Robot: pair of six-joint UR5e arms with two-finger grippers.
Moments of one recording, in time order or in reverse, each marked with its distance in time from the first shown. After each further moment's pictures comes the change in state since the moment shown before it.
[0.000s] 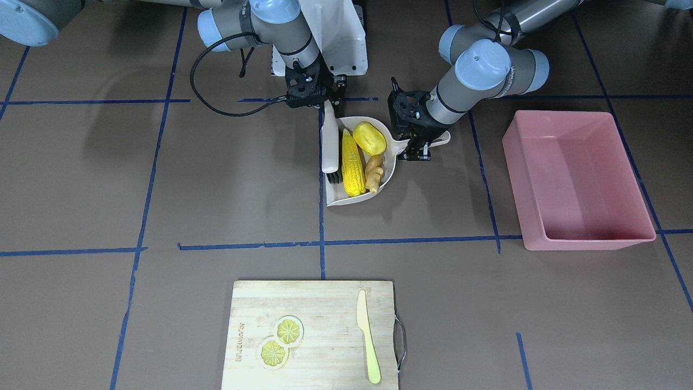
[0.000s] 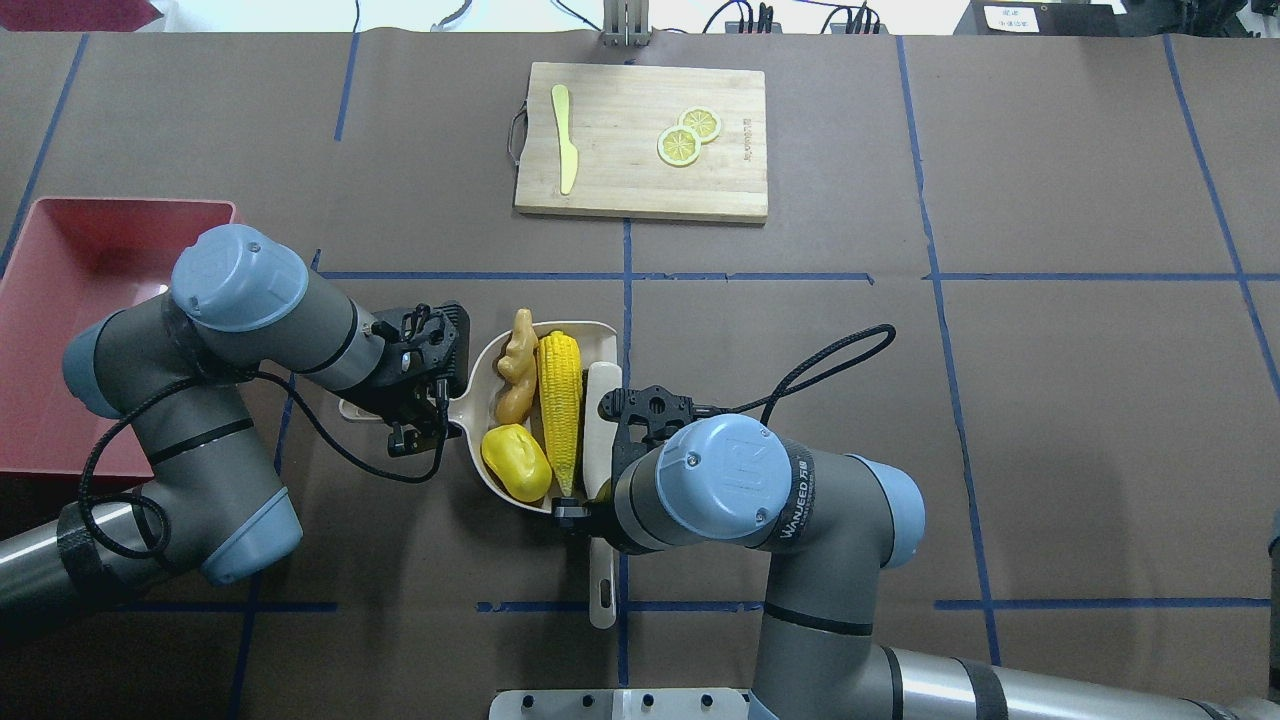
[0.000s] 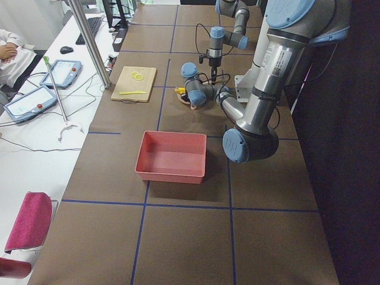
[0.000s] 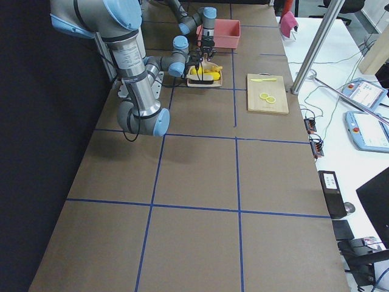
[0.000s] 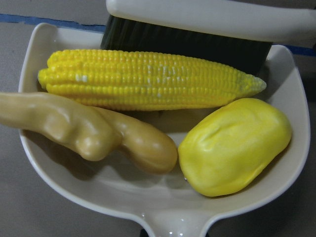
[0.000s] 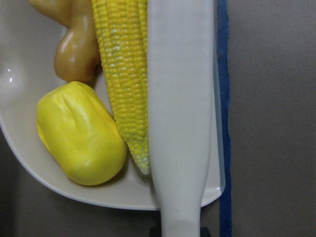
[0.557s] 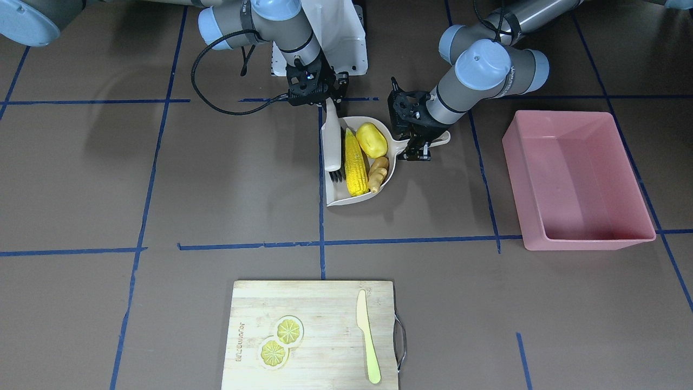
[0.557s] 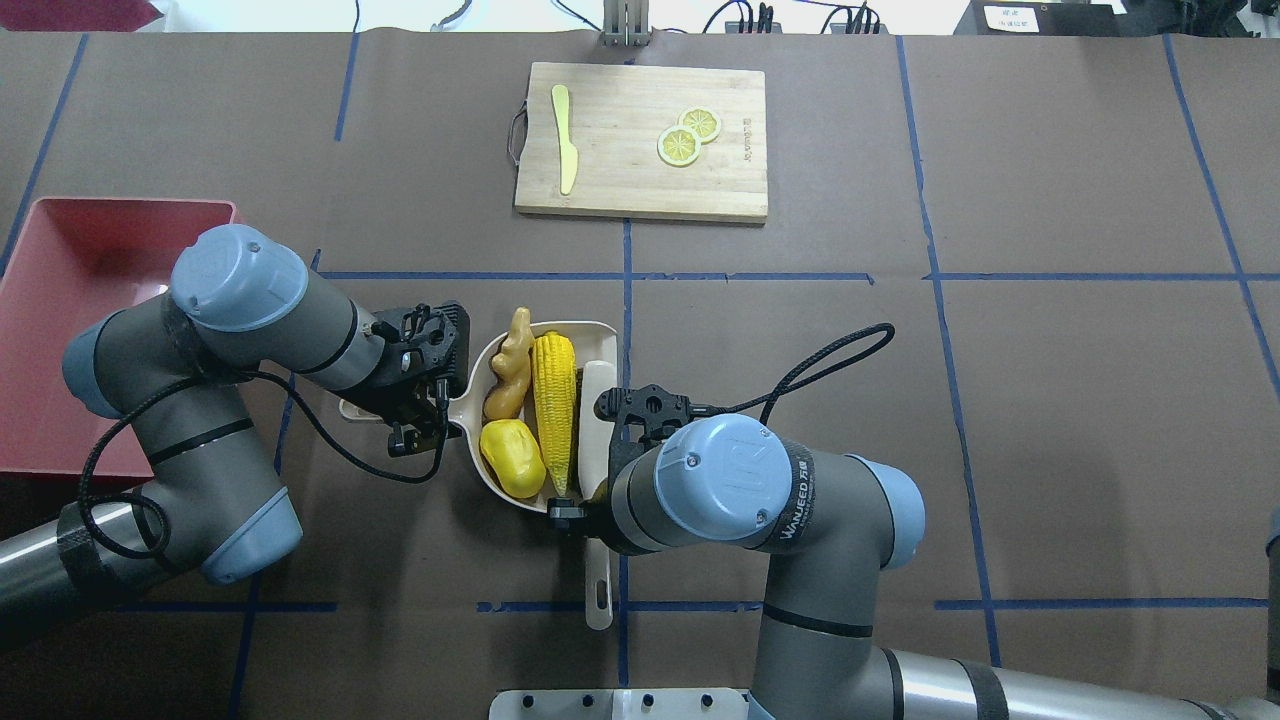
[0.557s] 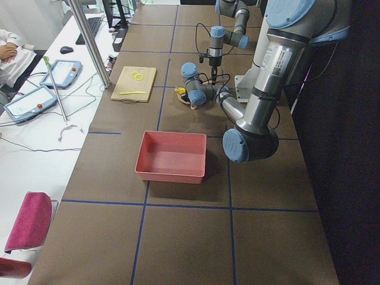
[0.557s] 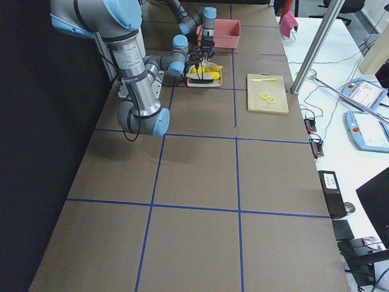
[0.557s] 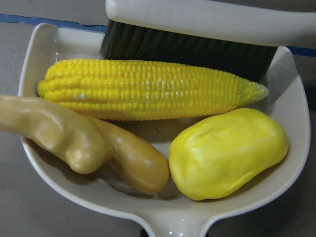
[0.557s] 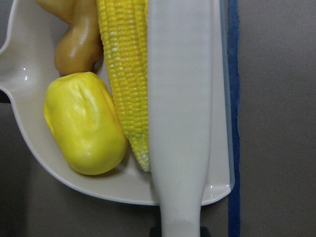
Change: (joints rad) left arm 0.000 0.000 0.000 -0.001 -0.001 -0.001; right arm -0.001 0.000 0.012 0.000 0.000 -0.003
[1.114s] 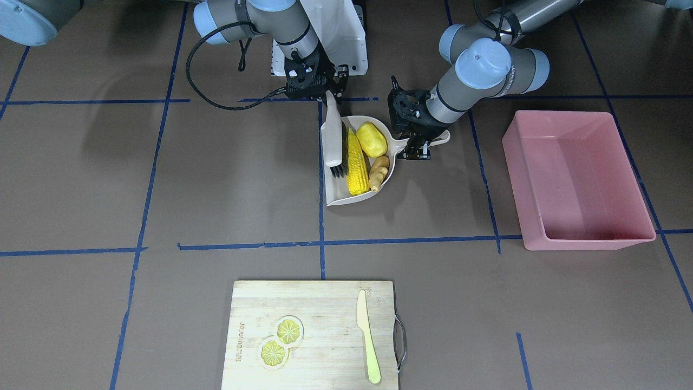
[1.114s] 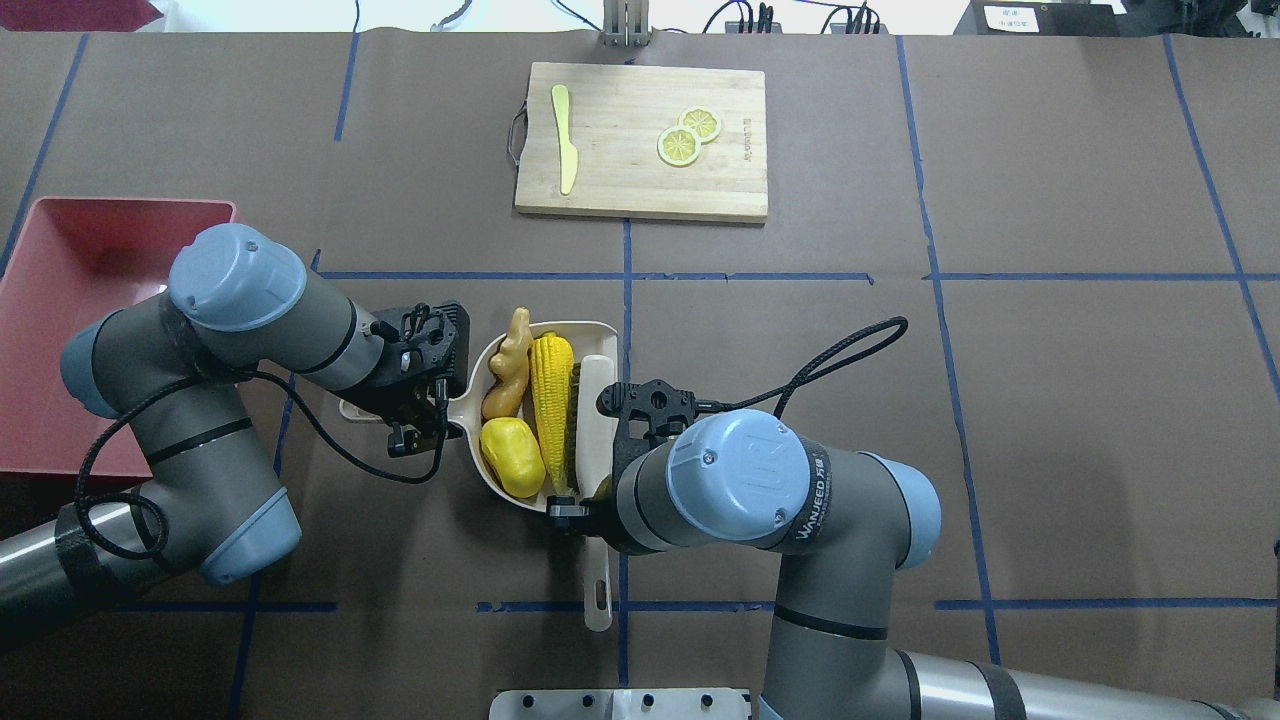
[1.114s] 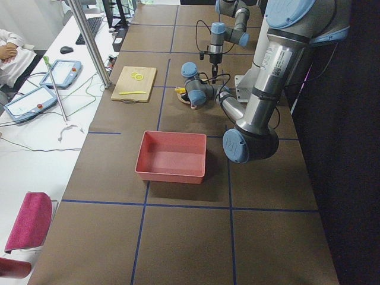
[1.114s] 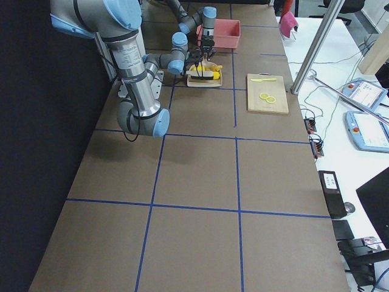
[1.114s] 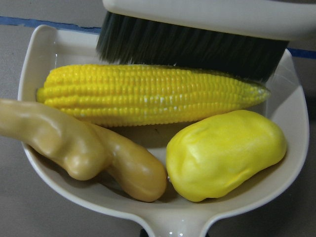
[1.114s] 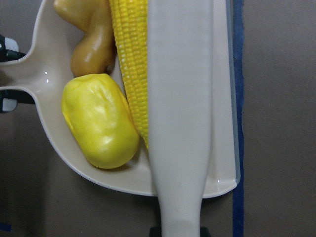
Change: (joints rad) left arm -0.001 0.001 -0.006 -0.002 -0.003 -0.001; right arm 0.005 -0.012 0.042 -0.004 0.004 0.001
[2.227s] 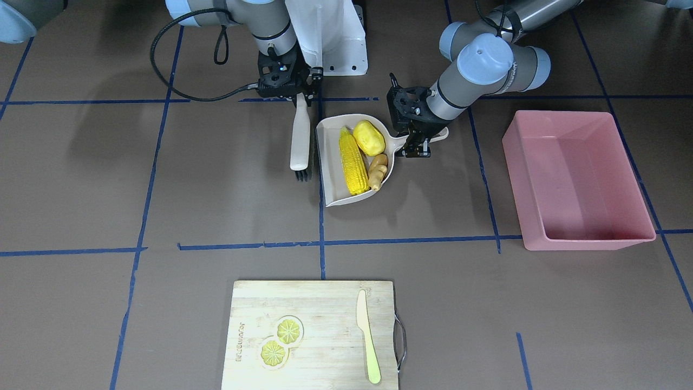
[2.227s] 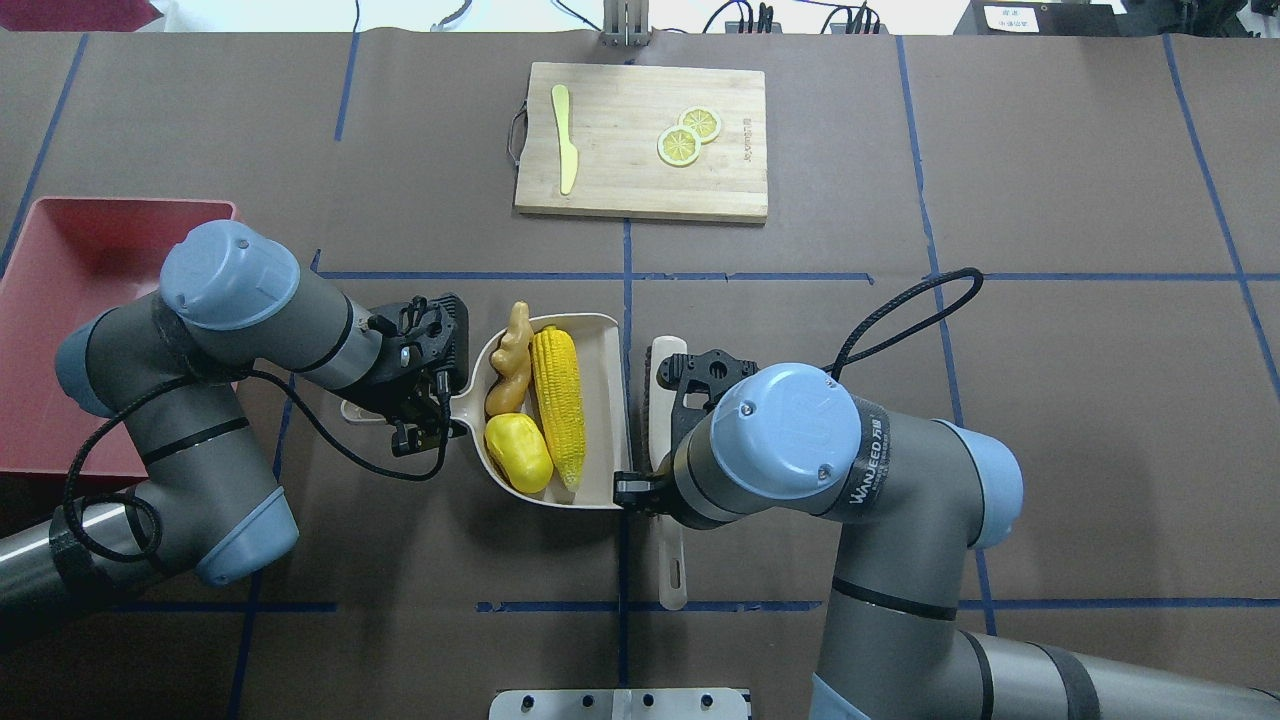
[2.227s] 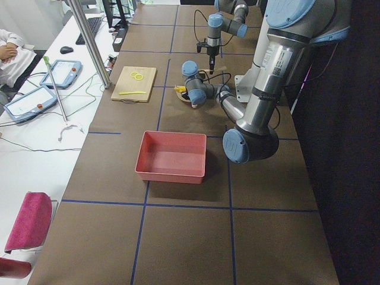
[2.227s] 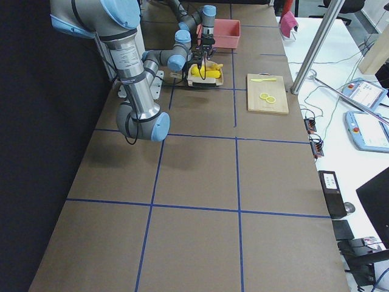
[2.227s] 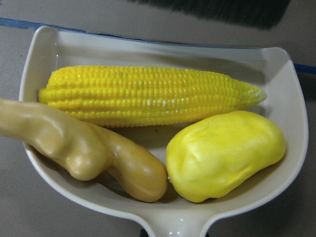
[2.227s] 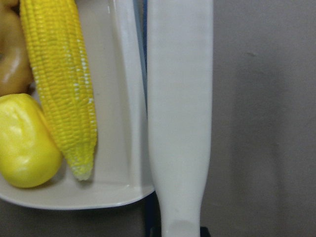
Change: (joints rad) left arm -0.004 0.004 -0.030 -0.015 -0.005 -0.069; right arm 0.065 -0.065 0.131 -0.270 0.037 -0.074
